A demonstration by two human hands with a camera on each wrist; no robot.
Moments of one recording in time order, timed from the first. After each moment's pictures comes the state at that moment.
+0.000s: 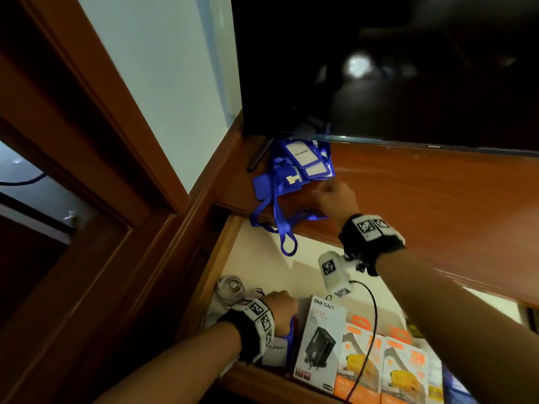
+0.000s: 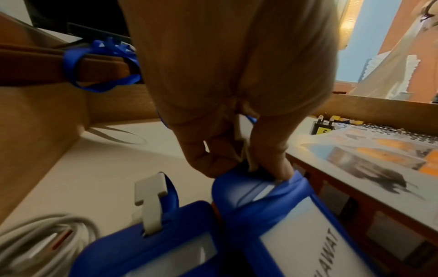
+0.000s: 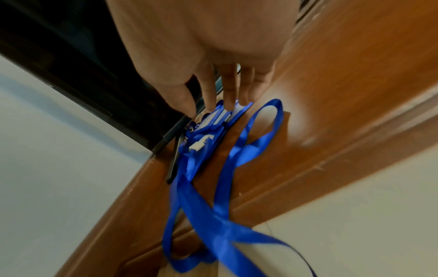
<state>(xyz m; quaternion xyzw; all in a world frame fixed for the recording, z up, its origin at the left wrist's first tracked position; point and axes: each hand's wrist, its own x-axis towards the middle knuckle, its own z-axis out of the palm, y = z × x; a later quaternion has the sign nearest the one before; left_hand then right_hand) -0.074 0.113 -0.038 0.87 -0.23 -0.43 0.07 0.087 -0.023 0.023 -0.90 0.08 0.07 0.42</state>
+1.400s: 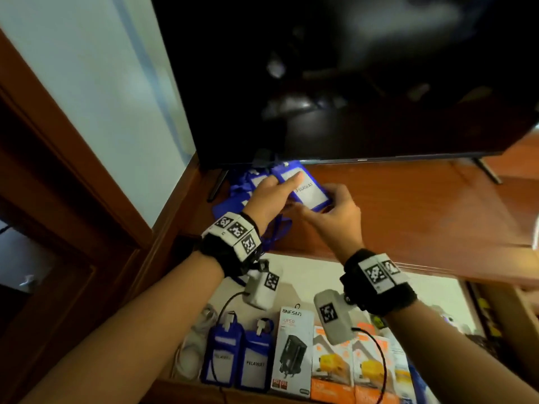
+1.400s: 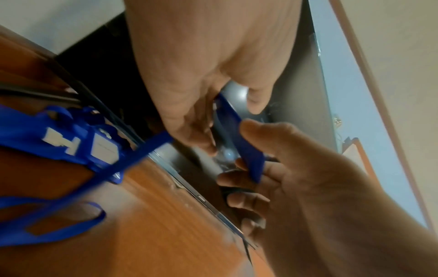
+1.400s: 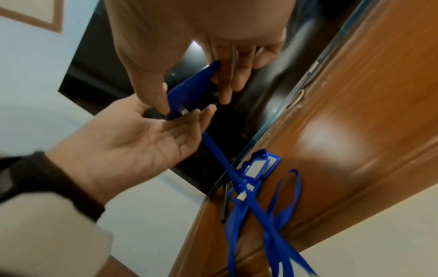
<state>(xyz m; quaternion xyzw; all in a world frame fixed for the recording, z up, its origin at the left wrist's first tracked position) 0.037 0.052 0.131 0.71 0.01 -0.12 0.69 -0.019 -0.074 0.121 -0.84 0.10 -0.14 0.52</state>
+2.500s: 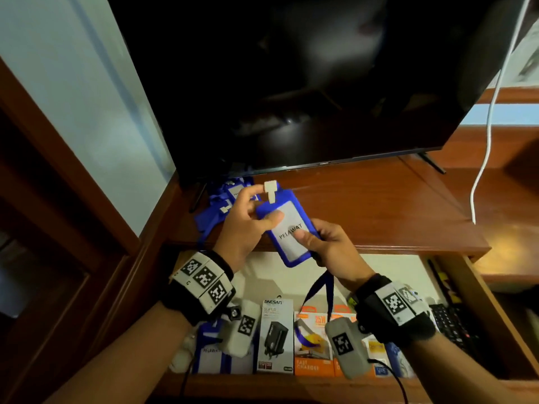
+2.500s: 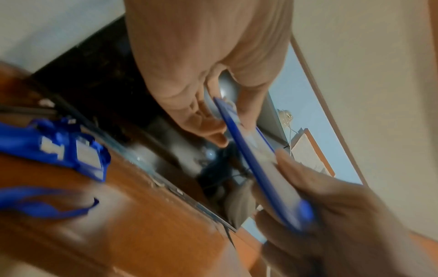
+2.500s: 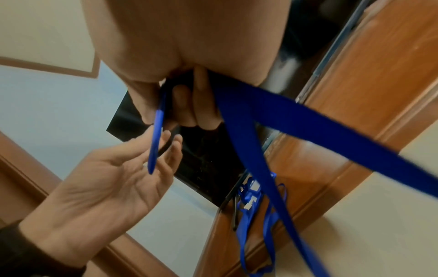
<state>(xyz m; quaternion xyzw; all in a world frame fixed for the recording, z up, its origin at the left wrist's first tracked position) -0.077 0.049 0.159 0.70 -0.08 -0.05 0.70 -0.139 -0.111 0.150 -0.70 -0.08 0.02 0.71</state>
